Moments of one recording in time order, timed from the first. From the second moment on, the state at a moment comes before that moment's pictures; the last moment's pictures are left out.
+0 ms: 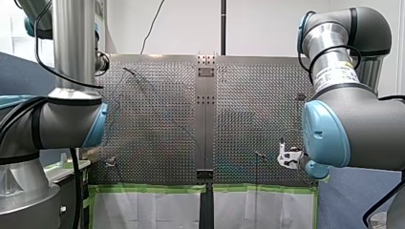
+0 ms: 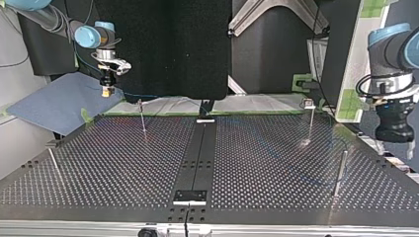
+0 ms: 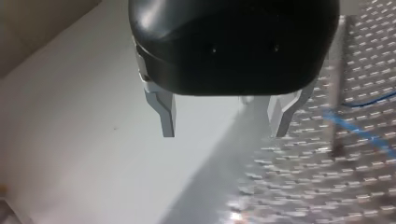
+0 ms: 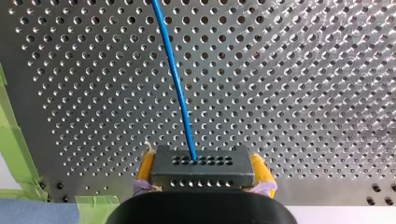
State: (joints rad) left arm 0.43 -1.38 -1.94 -2.75 -1.36 -2.30; right arm 1.62 -0.75 1.93 -1.18 1.34 1.58
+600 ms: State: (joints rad) left arm 0.36 -1.35 -1.78 -2.92 -1.50 -2.14; right arm 1.62 -0.75 1.93 -1.18 1.34 1.59
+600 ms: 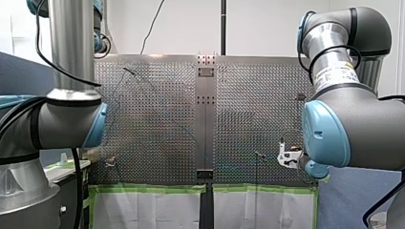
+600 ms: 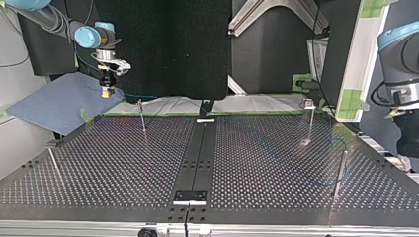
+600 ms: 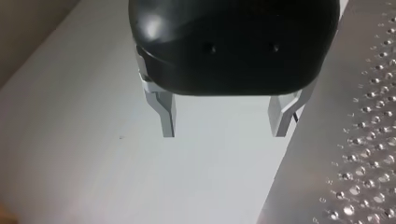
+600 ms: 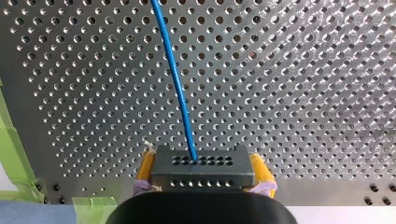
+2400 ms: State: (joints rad) left arm 0.07 -1.43 -1.63 -3.38 -1.72 -1.68; right arm 1.62 -0.75 1.93 -1.18 1.34 1.59
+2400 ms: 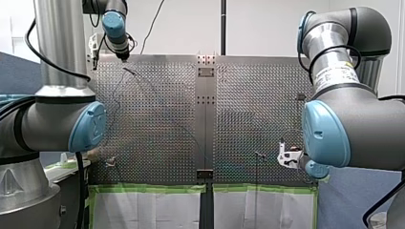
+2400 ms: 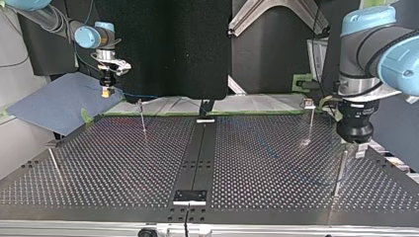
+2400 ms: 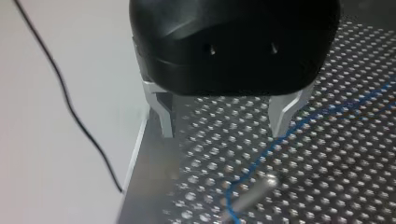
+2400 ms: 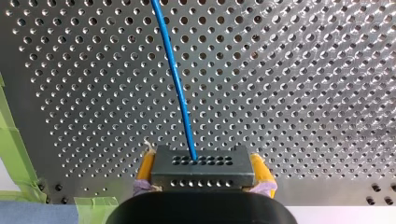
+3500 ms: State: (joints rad) left arm 0.07 -1.45 -1.59 -3.67 -1.78 -1.61; right arm 1.62 -0.75 1.93 -1.18 1.34 1.59
